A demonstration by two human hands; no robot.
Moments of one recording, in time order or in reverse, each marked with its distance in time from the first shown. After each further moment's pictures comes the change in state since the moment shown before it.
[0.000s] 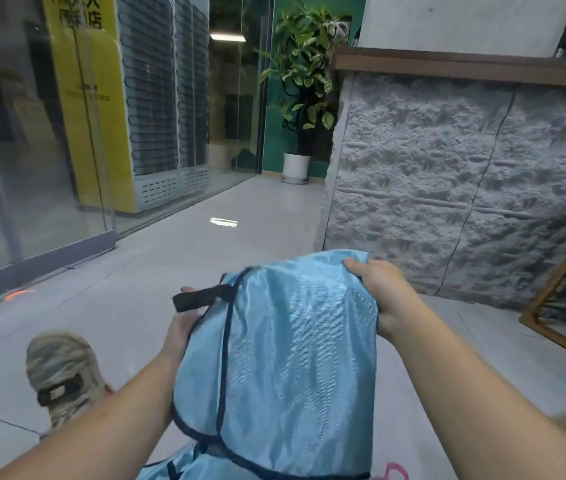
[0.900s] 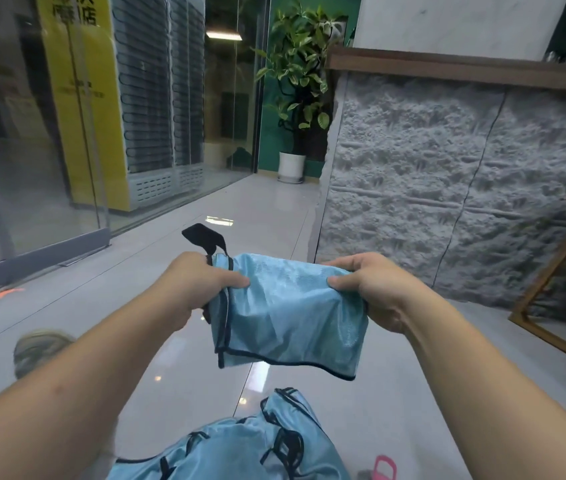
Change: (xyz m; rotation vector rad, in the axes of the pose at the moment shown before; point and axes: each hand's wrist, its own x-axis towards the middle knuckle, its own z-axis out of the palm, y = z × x) left_hand -0.046 0.074 0.082 0.746 0.174 0.172; right_hand -0.007 -0.013 -0.016 -0.389 -0.278 -0.009
